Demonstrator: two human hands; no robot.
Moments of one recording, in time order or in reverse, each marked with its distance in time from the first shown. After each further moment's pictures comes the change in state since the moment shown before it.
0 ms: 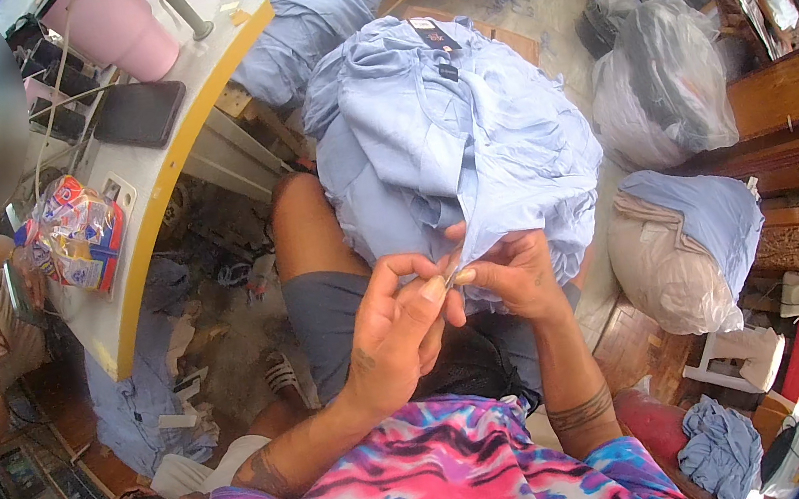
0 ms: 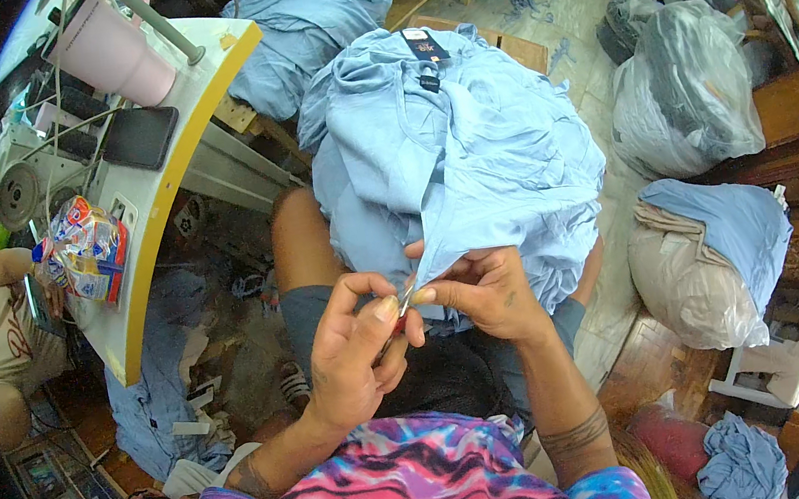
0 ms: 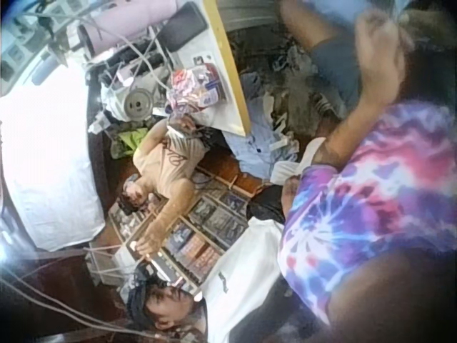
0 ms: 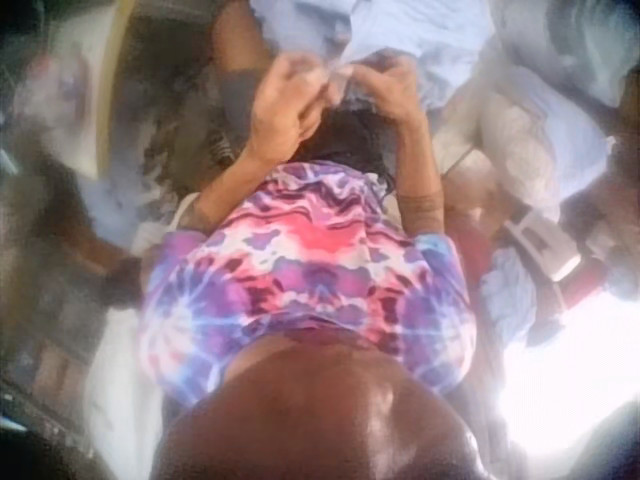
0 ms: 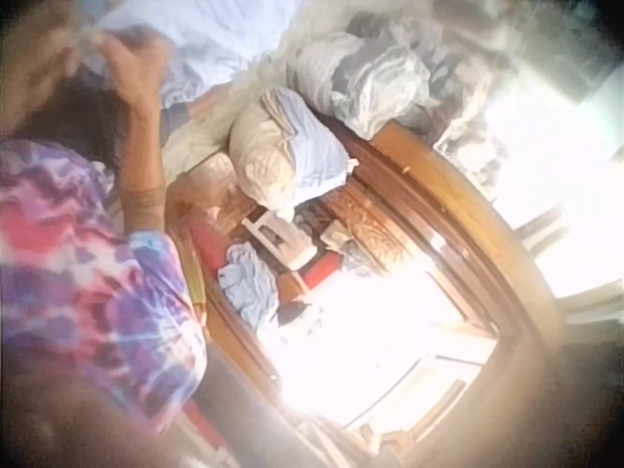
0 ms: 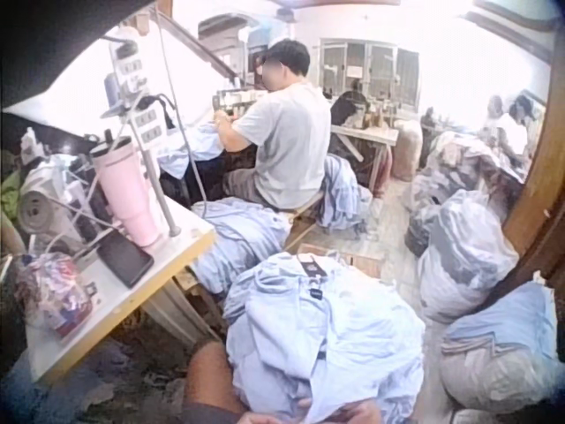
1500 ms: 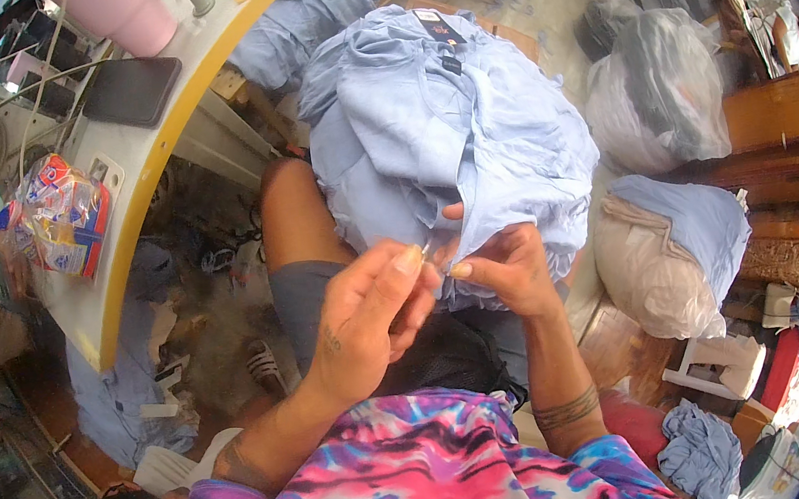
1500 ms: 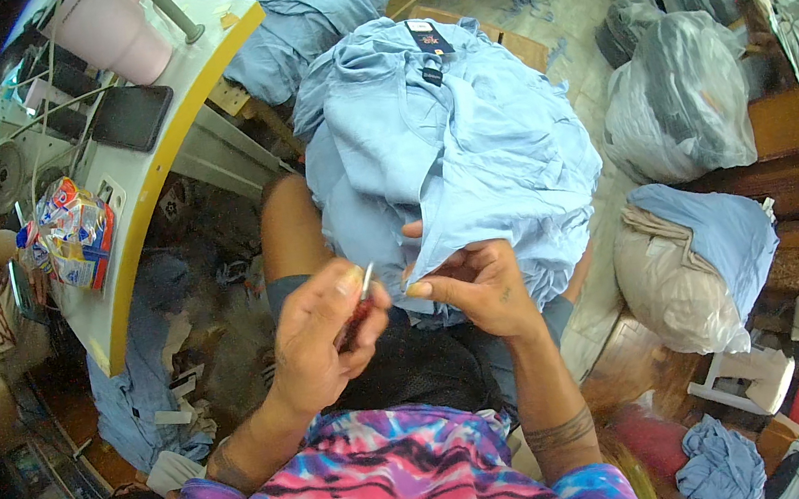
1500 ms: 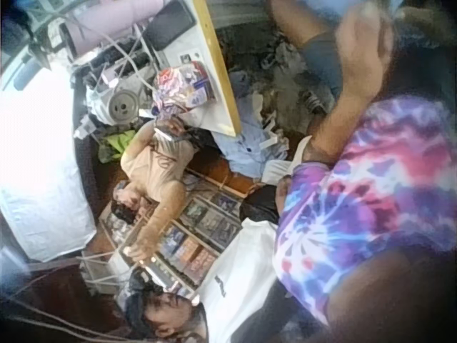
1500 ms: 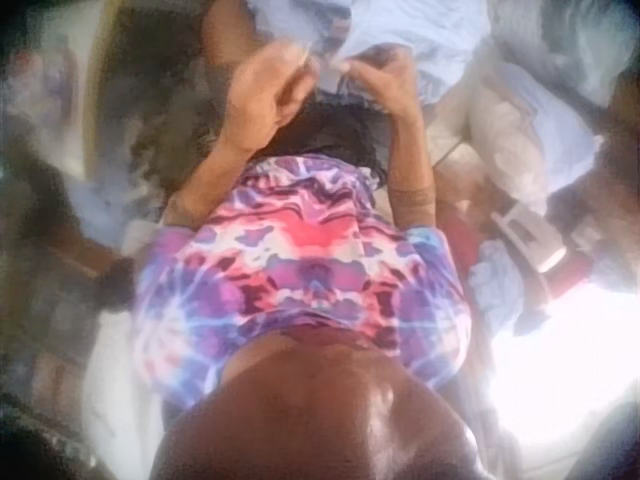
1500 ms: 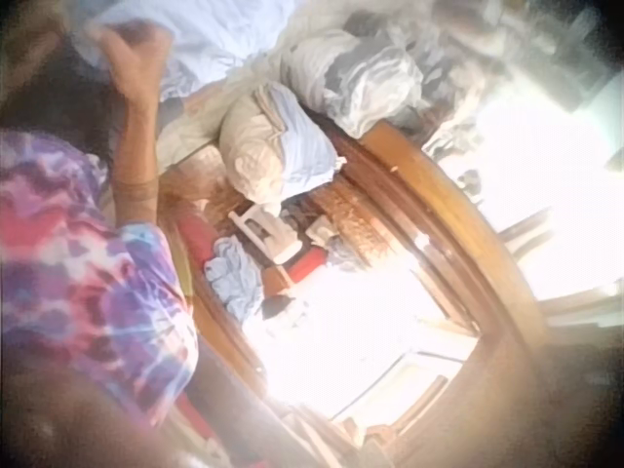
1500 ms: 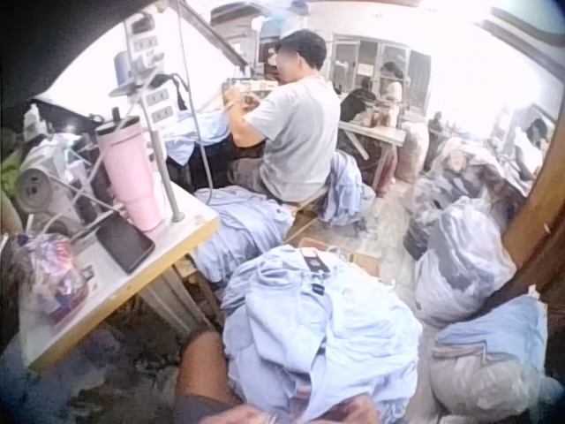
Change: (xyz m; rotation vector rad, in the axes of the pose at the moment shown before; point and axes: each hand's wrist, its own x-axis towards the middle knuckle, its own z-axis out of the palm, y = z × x) left_hand 0.007 0.033 -0.004 0.129 0.010 -0.096; right_hand 0.005 -0.004 -0.002 -0.072 0.020 0.023
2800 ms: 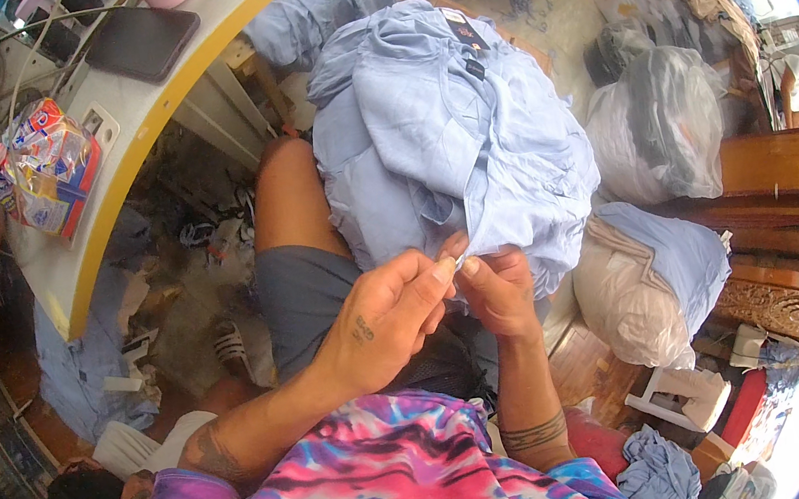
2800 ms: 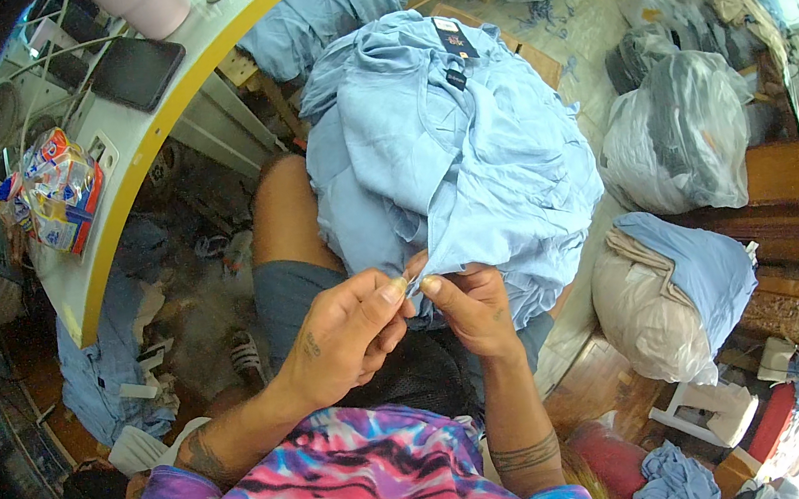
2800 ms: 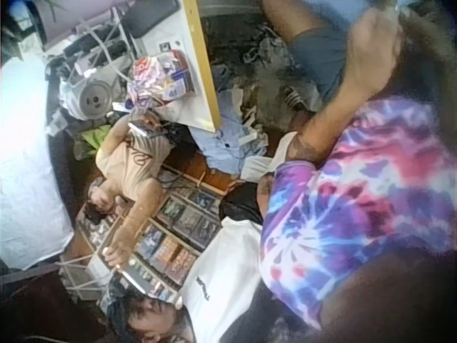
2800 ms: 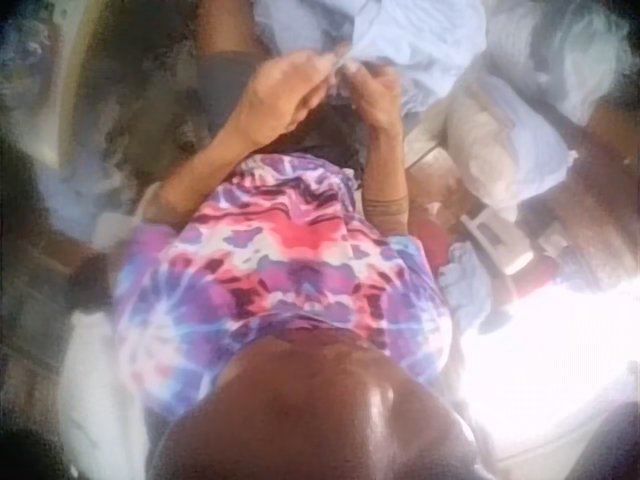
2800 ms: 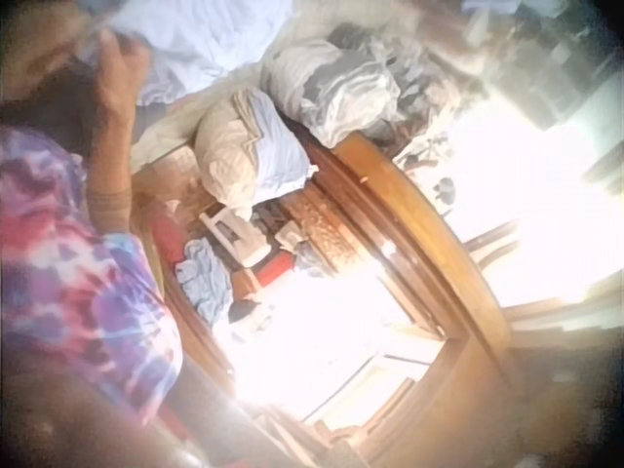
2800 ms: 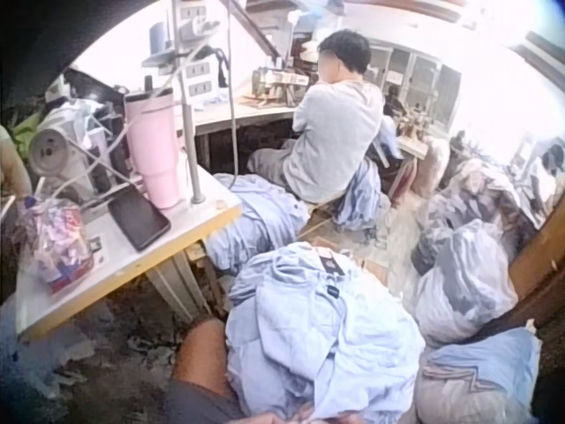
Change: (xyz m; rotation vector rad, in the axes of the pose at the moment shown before) left_hand 0.006 -0.011 -0.001 0.116 0.011 -0.135; right_hand -0.004 0.029 0.006 0.211 -0.015 -0.039
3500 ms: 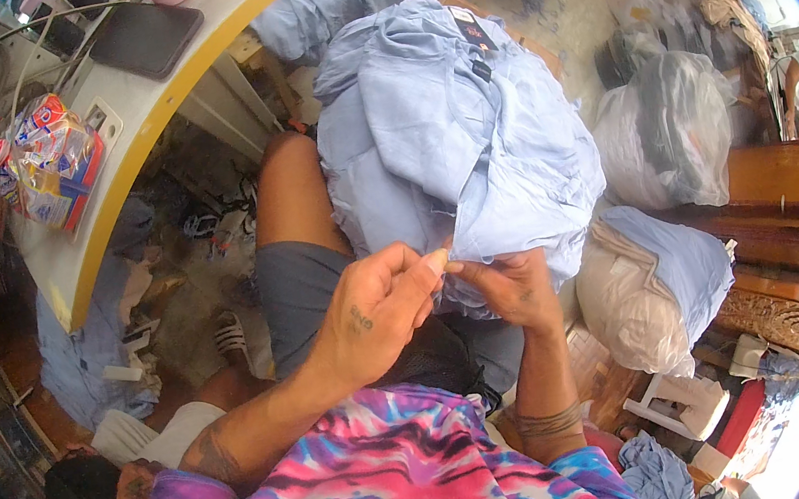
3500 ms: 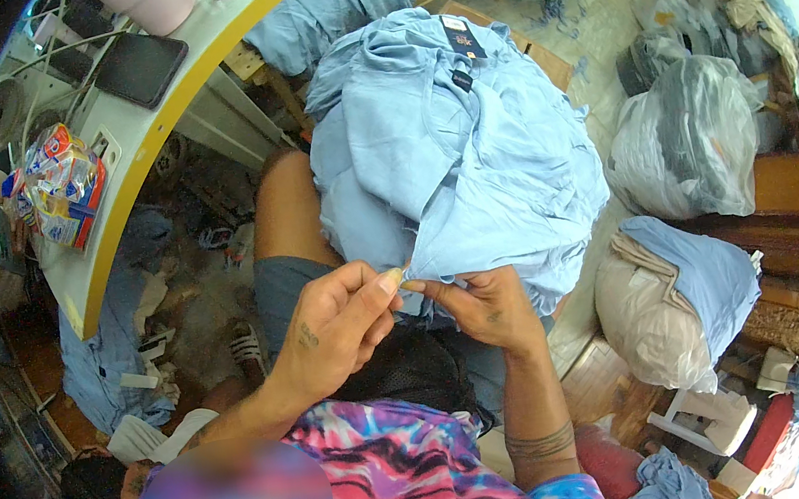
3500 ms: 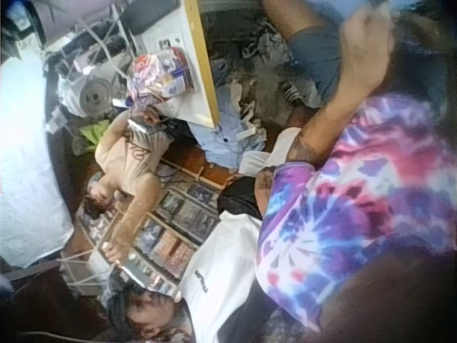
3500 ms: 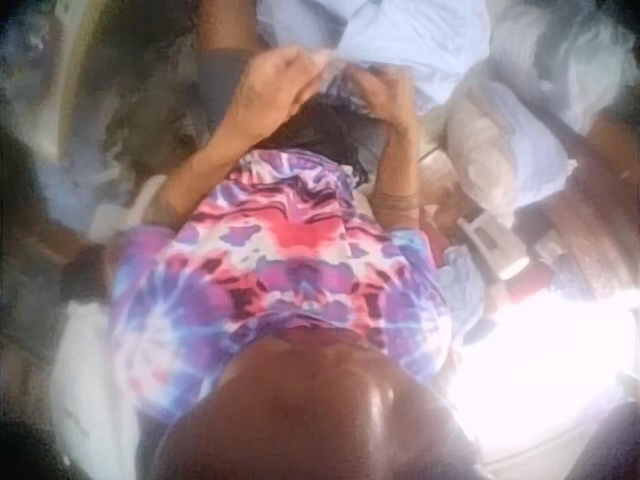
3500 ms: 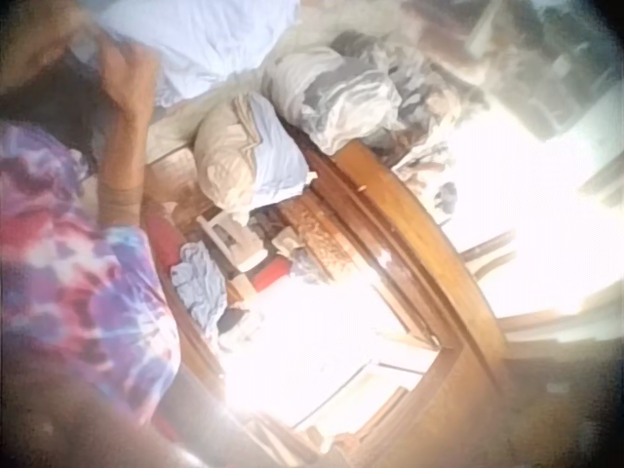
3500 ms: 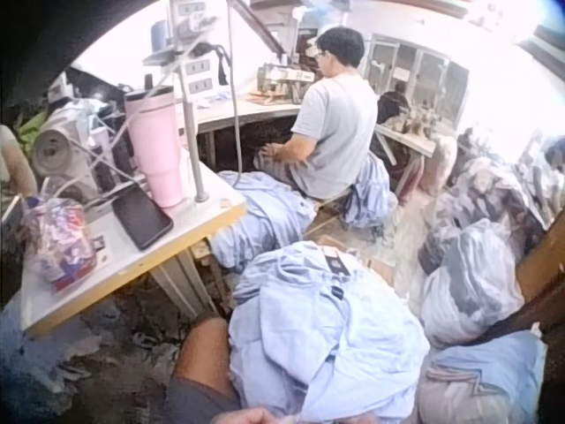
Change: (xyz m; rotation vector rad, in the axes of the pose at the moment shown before) left_hand 0.009 -0.001 -0.001 0.104 0.127 0.084; right_hand 0.011 -0.027 -0.011 -0.621 -0.034 0.023
